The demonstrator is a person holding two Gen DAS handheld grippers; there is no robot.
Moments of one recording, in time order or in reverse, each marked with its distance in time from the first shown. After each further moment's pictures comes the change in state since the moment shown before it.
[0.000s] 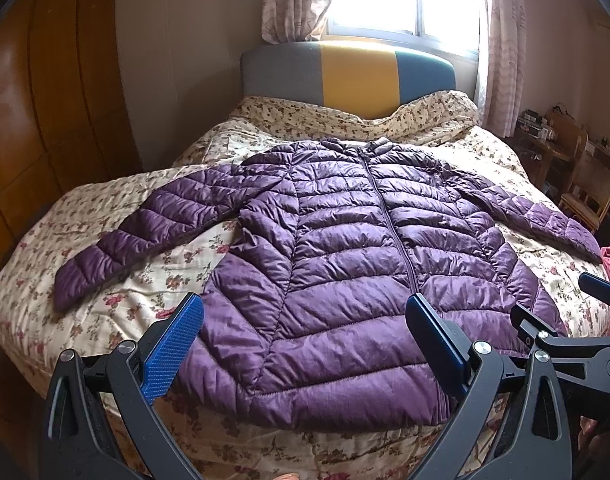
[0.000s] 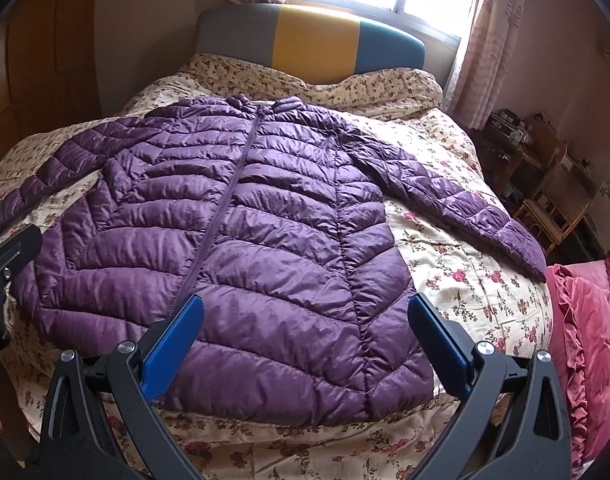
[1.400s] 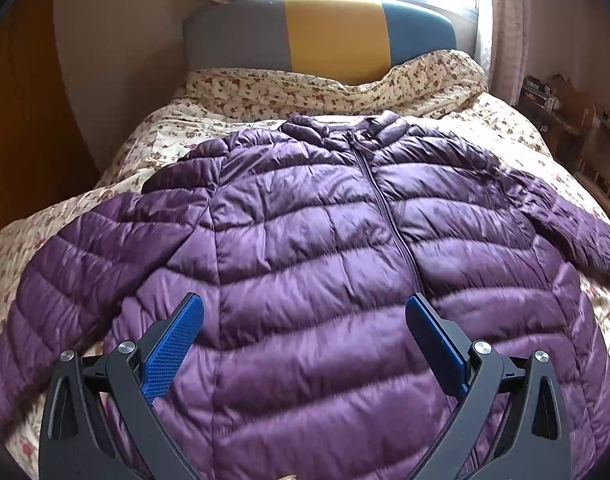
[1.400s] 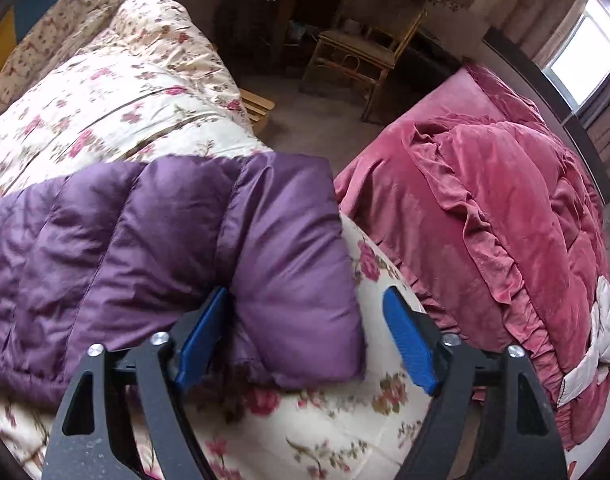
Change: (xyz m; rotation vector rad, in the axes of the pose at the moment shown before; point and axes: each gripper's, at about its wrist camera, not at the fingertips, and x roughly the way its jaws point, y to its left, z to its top) left arm 0.251 -0.035 0.107 0.075 0.115 -0.061; right arm 0.221 -0.435 0.027 0.630 0.443 -0.551
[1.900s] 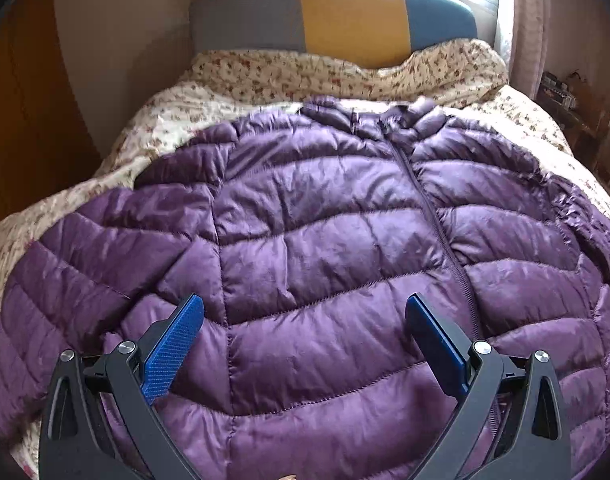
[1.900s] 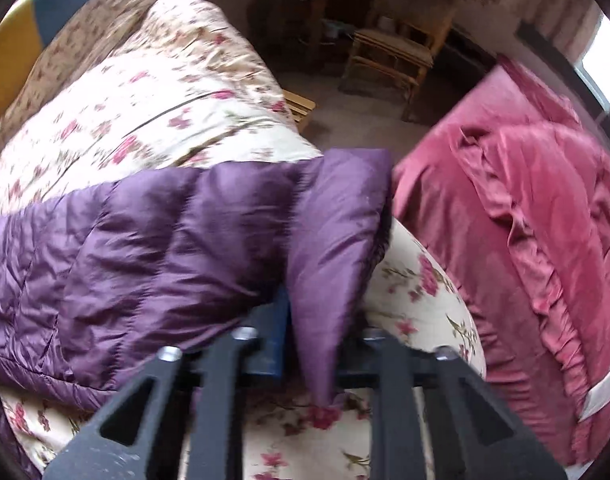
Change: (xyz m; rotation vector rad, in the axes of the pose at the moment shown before) left arm 0.051 0.017 0.015 -0.022 0.072 0.024; right arm -0.007 0.032 0.002 -0.055 0.001 0.132
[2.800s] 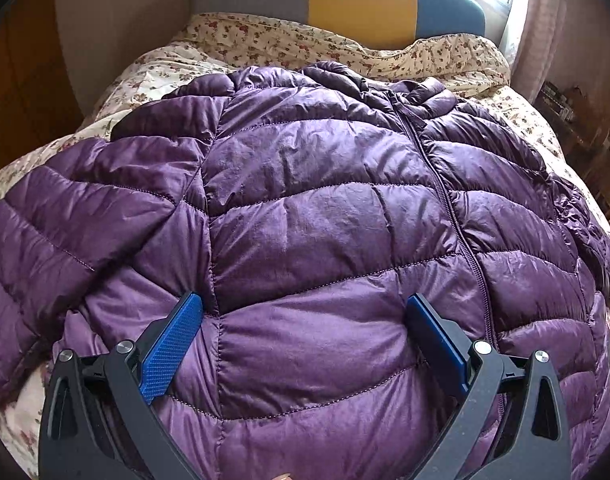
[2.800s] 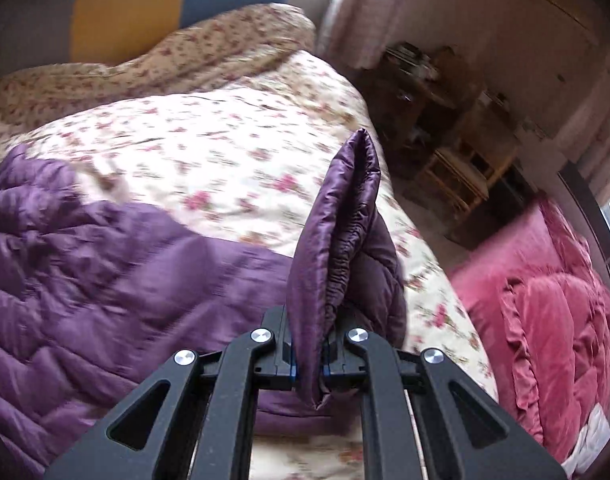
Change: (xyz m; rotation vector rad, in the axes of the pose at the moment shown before) left arm 0.021 0.018 -0.008 -0.073 0.075 -0.098; right arm -0.099 0.194 -0.002 -0.351 -0.274 0.046
